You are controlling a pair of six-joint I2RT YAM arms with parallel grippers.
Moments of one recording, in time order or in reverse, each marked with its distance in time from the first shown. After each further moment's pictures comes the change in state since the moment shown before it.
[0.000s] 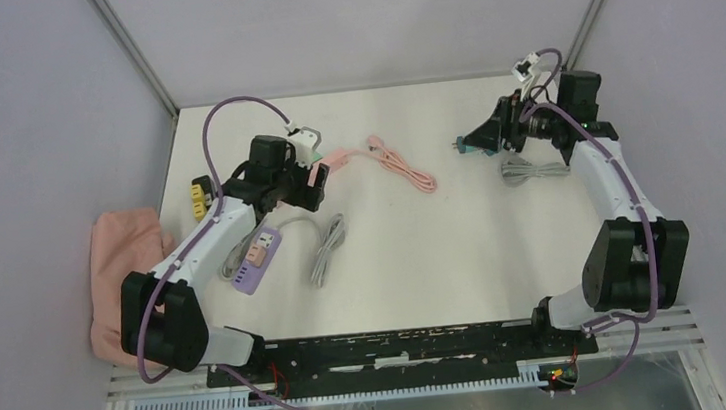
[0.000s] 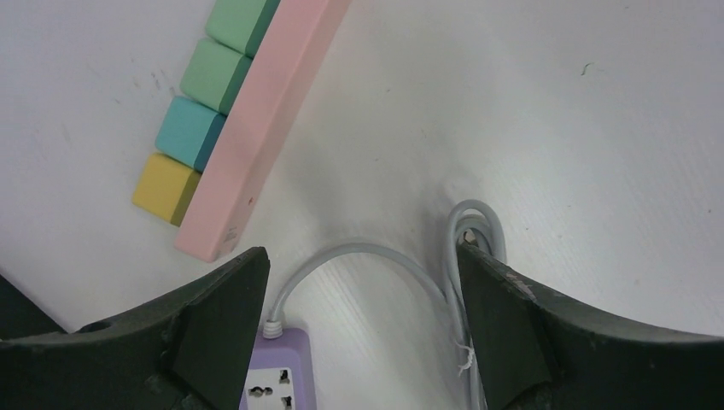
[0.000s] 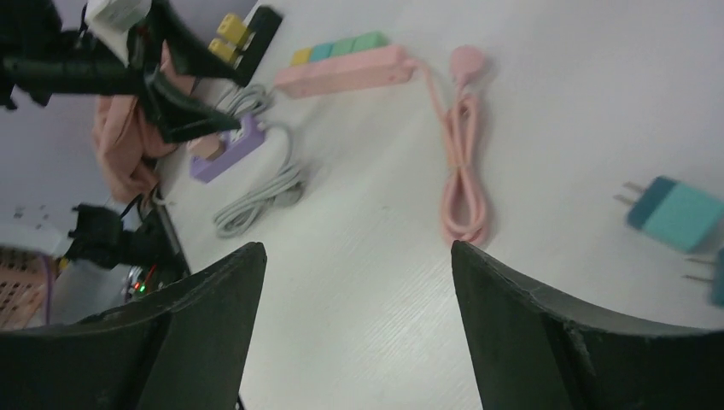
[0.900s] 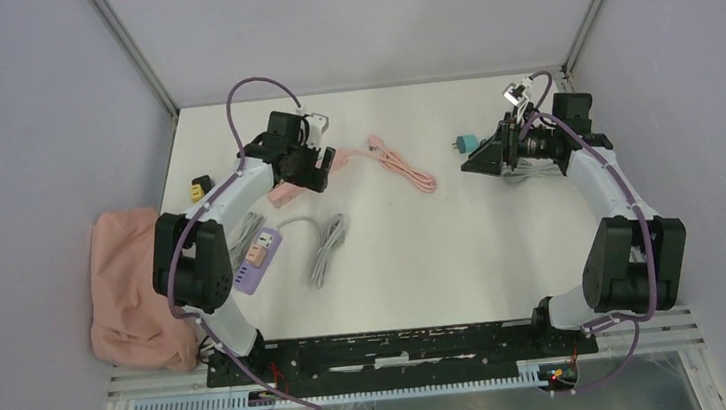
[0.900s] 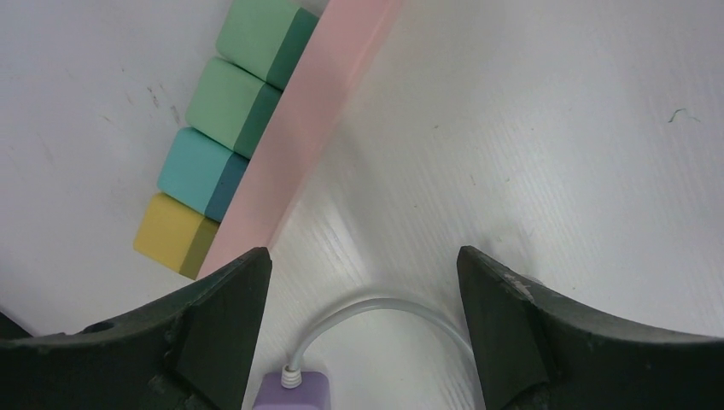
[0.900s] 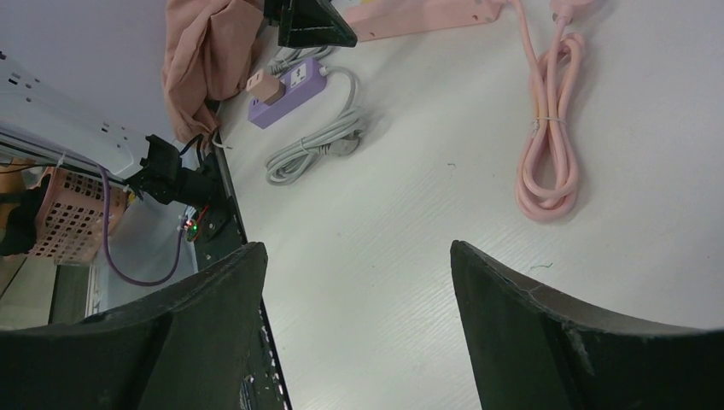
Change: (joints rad) left arm 0.027 0.333 0.272 -0.106 -0.047 -0.008; right arm 0.018 -0.035 -0.182 -0.089 -0.220 -0.147
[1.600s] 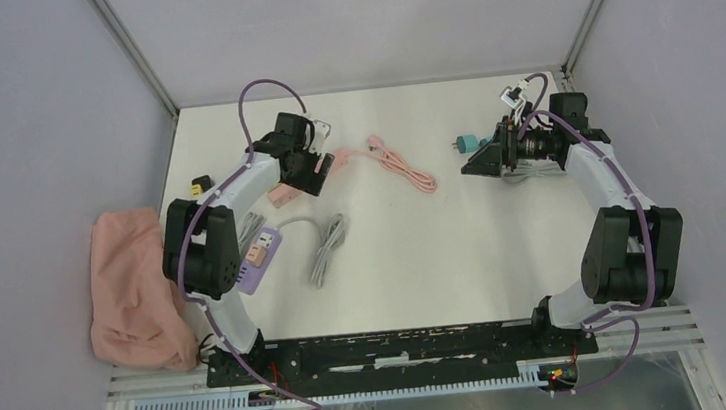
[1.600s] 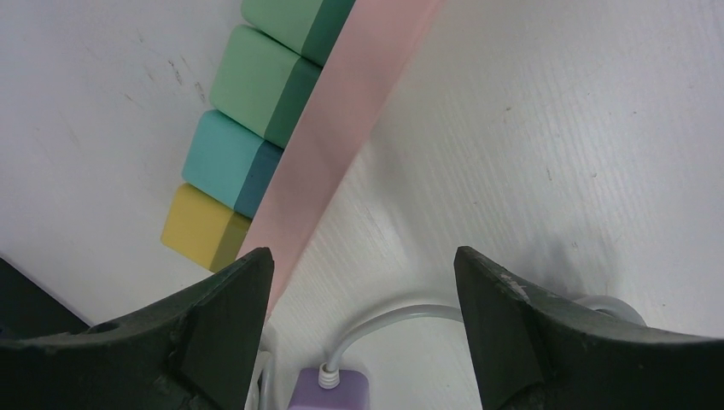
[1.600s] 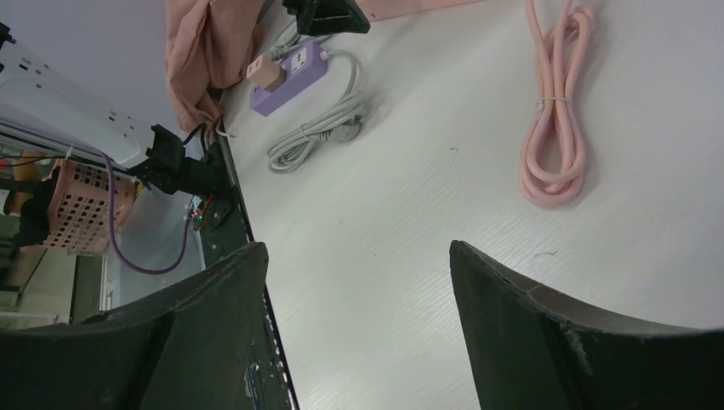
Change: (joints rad) left arm 0.000 0.099 0.044 -0.048 -0.128 0.065; right arm 0.000 0.055 0.036 -0.098 -0.005 -0.079
